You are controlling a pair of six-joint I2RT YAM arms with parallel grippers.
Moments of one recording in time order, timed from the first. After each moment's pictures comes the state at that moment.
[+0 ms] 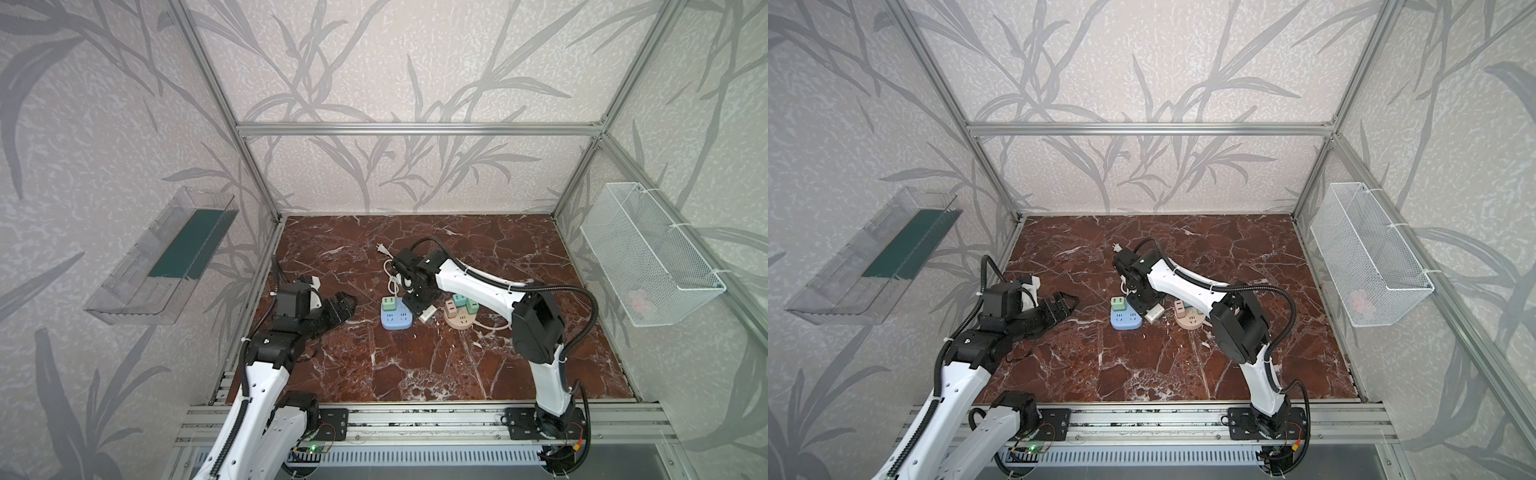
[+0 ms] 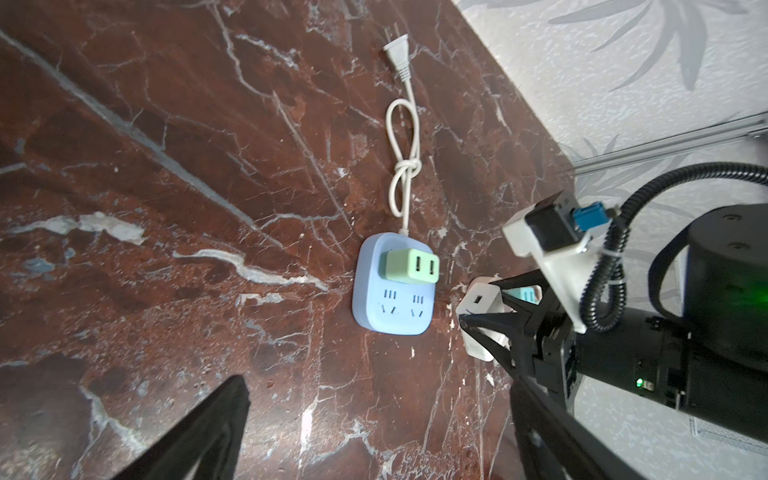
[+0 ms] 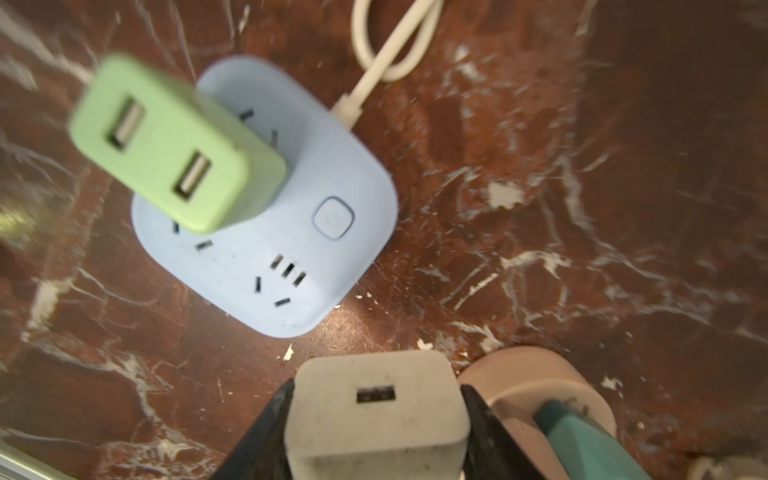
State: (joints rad) left arm -0.12 0.71 0.69 -0.65 0.35 -0.70; right arm 0.84 2.05 1.84 -1.14 0.11 0.18
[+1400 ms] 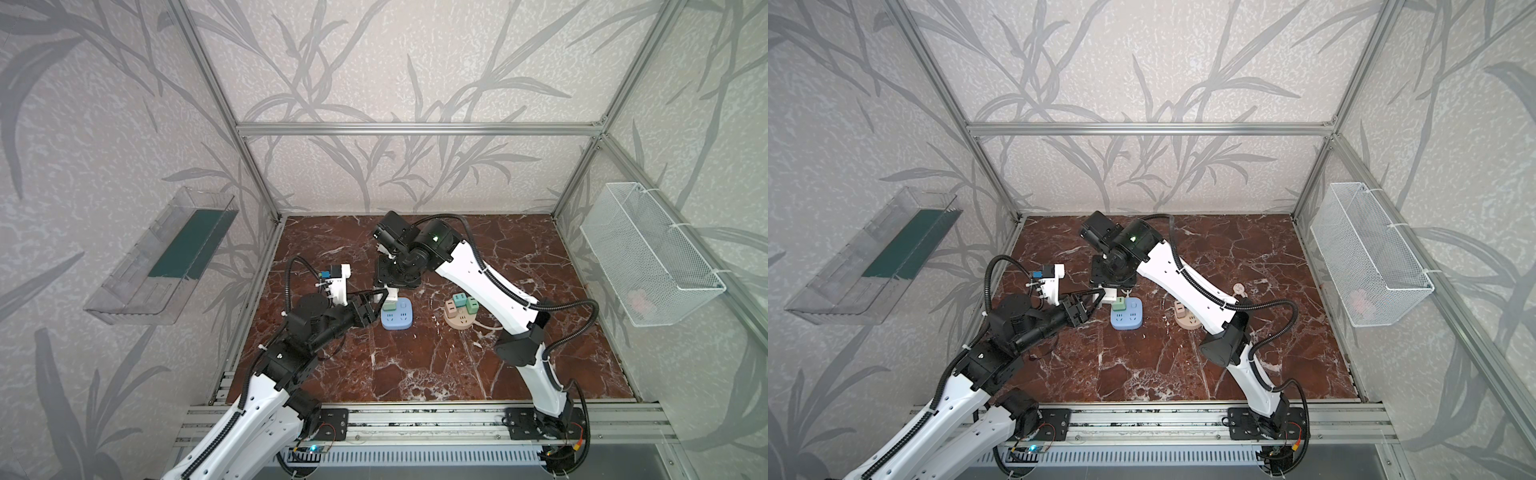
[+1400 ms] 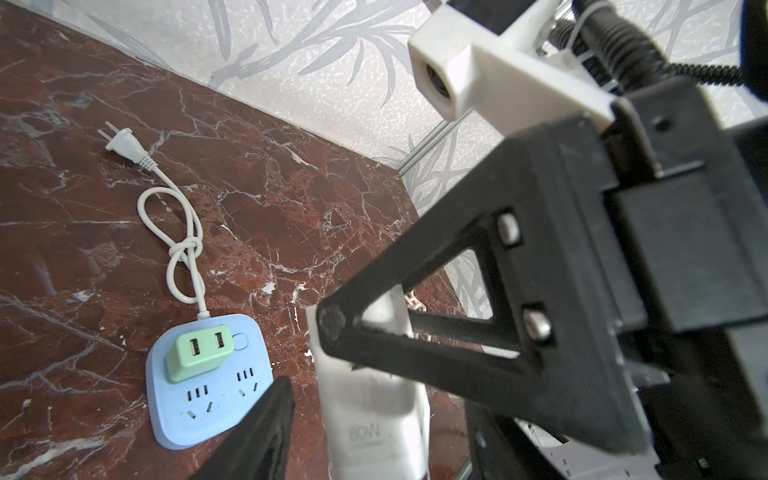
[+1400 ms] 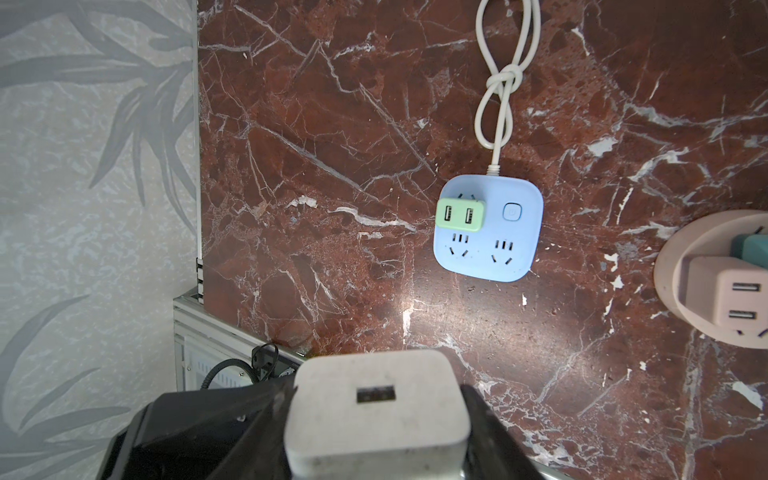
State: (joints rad) left arm -0.50 0.65 0.59 -0.15 0.25 -0.73; right arm 0.97 2.19 2.59 -1.47 -0.08 0.90
